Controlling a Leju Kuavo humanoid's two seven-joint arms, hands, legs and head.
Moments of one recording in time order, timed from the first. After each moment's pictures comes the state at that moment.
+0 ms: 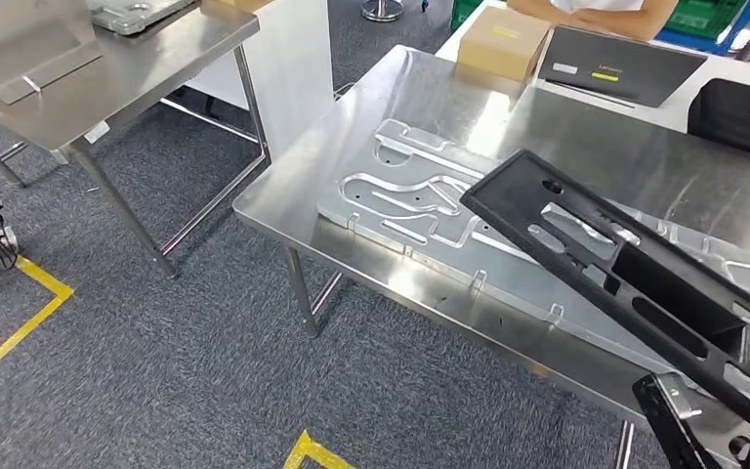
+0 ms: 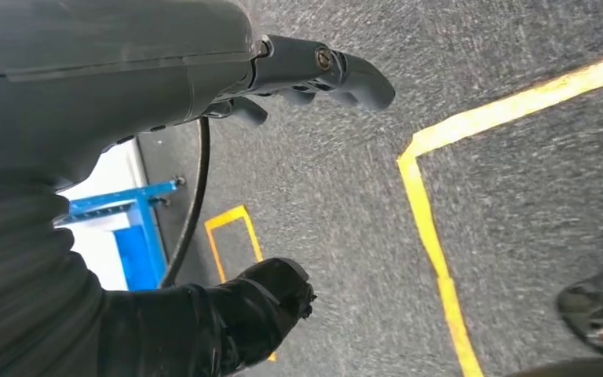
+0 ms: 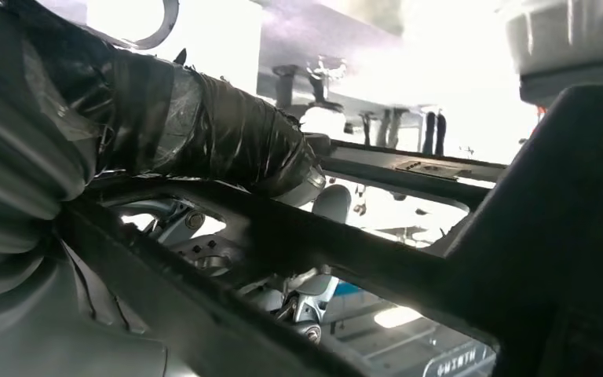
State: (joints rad) left arm 0.07 -0.05 0.01 -0.11 -0.87 -0.26 0.19; right arm 0.49 -0.05 -0.31 -2.12 1.57 -0.04 0.25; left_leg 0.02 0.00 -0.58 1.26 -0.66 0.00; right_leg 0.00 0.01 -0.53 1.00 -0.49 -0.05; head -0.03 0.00
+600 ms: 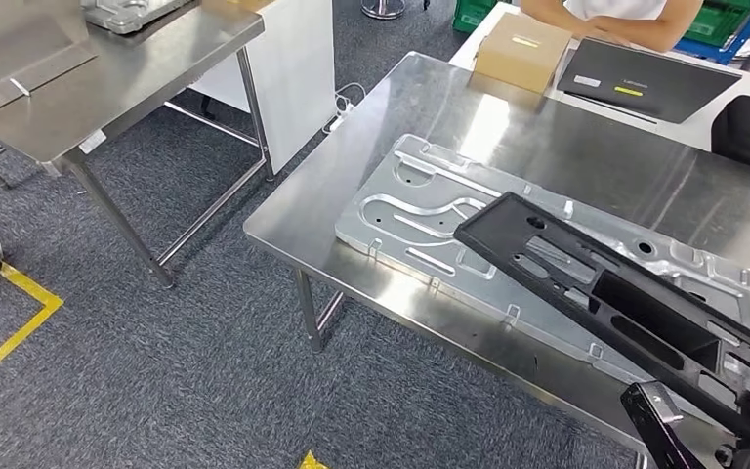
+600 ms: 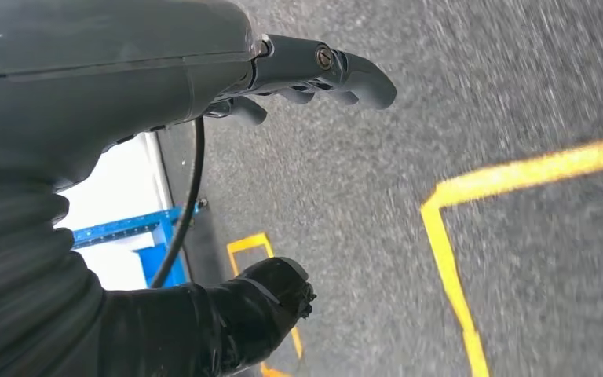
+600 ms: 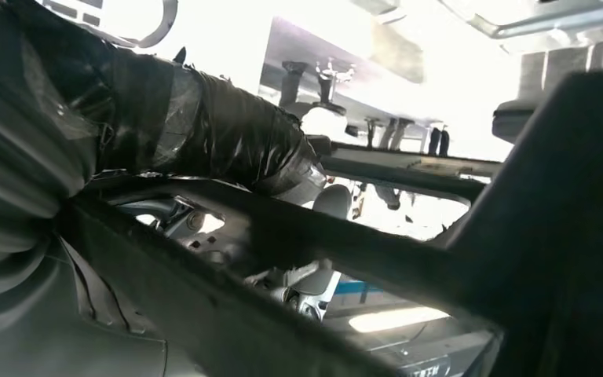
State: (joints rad) left arm 0.08 -0.04 0.00 -0.11 -0.87 -0.26 0.19; right arm 0.50 -0.08 -0.31 -2.05 1.57 0.01 0.27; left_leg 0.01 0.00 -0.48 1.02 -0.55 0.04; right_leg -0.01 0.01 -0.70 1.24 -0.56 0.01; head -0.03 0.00
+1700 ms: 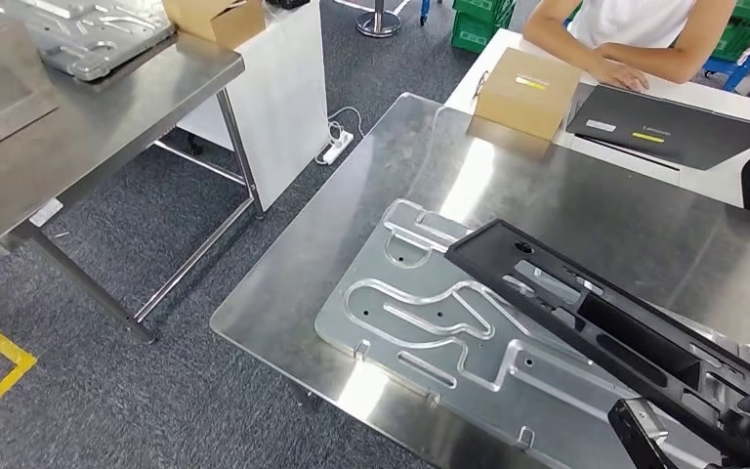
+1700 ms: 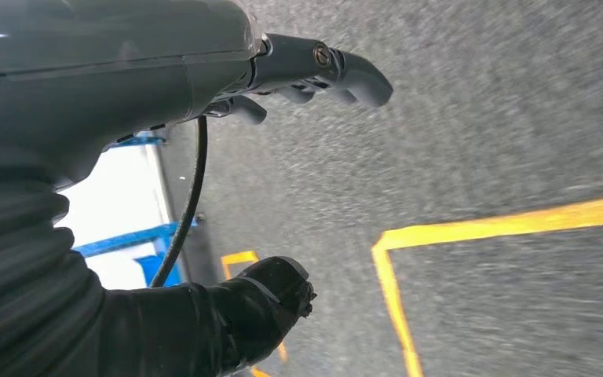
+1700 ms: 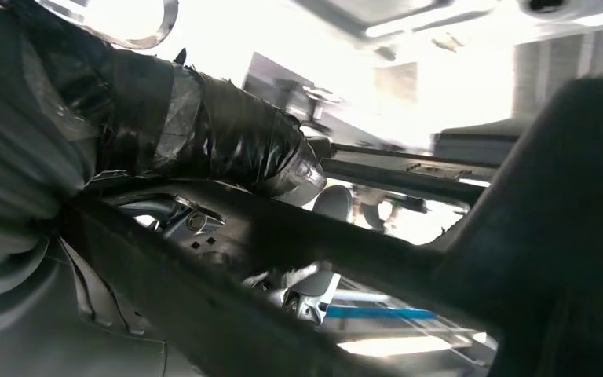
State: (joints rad) left arm 0.09 -0.04 0.00 -0.11 -0.85 -0.25 0.20; right arm 0.57 -0.11 -0.25 -2.07 1.57 0.05 0.32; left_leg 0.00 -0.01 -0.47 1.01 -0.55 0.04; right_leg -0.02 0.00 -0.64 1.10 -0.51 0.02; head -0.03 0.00
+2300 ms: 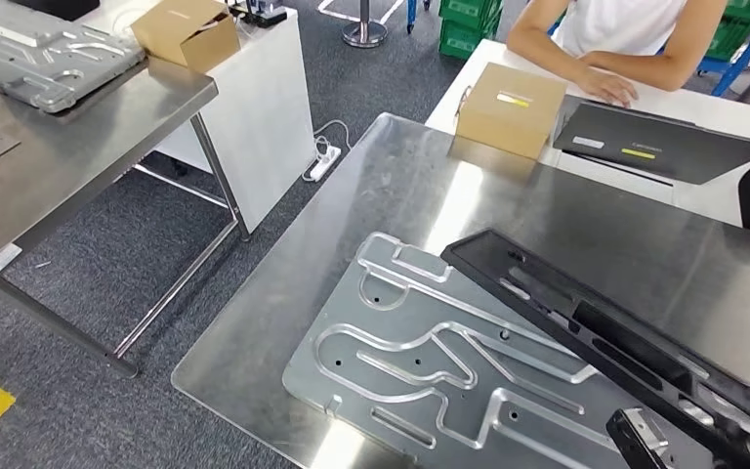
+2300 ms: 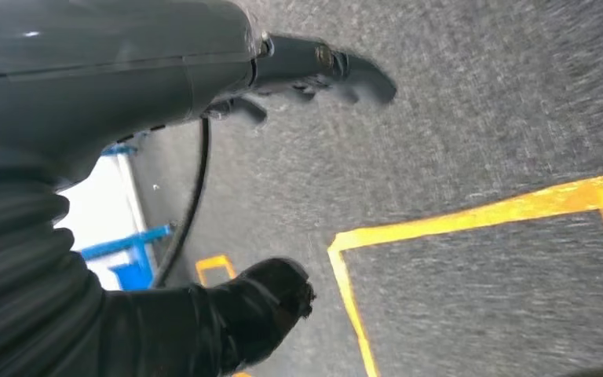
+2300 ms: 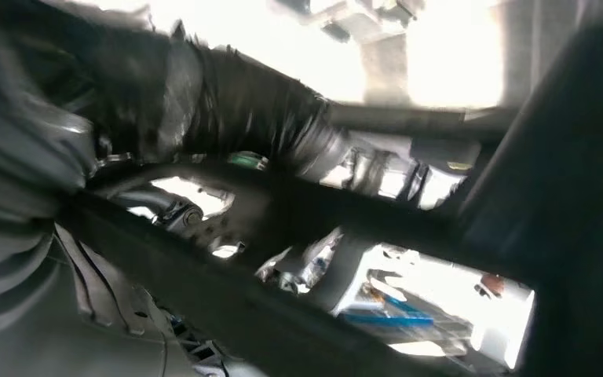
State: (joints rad) left arm 0.08 -0.05 0.00 -0.10 -0.83 -0.30 0.17; right arm 0.60 -0.08 -0.27 -2.10 1.57 0.05 0.27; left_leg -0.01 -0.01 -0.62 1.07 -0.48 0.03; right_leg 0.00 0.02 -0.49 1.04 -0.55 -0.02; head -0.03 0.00
